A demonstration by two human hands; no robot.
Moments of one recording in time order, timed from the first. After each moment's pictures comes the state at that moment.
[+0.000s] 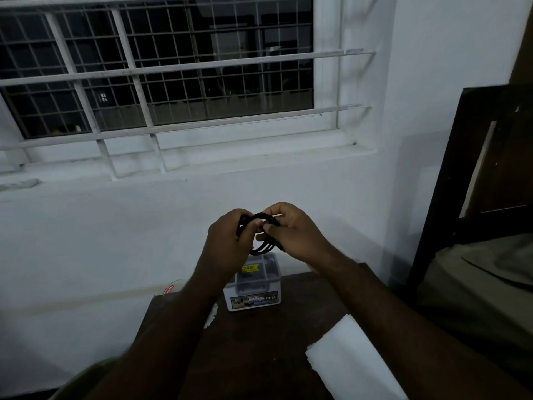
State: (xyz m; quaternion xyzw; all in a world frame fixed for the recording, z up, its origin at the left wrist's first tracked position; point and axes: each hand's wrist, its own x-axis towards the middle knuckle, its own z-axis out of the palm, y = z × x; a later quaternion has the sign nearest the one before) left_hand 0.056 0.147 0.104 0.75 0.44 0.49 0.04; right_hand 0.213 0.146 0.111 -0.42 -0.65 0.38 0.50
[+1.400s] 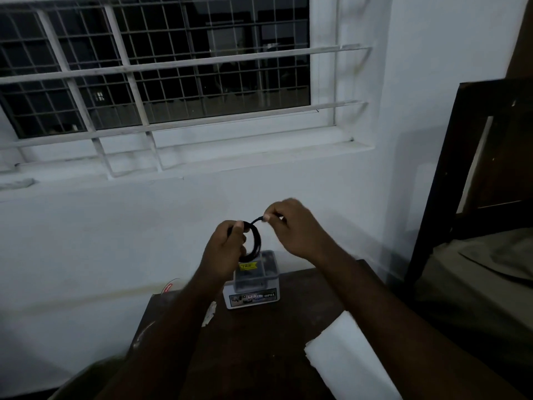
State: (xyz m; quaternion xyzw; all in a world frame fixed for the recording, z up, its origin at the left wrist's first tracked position) left_hand 0.053 0.151 0.079 0.62 0.50 0.51 0.32; right_hand 0.221 0.147 0.116 -0.48 -0.76 0.12 0.42
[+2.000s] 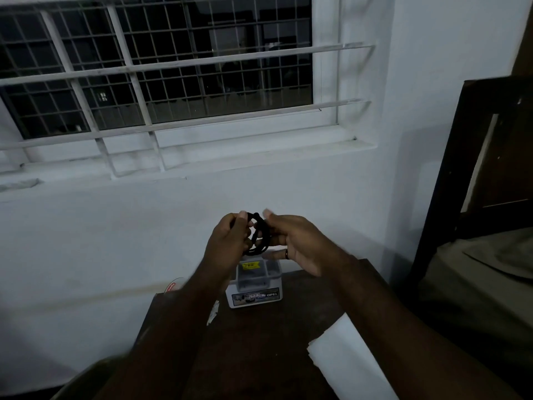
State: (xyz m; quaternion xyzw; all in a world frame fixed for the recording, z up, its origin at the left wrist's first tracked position) left_hand 0.060 0.146 0.095 0.58 0.48 0.54 0.38; right_hand 0.220 0.148 0.096 -0.36 -0.56 0.59 0.46
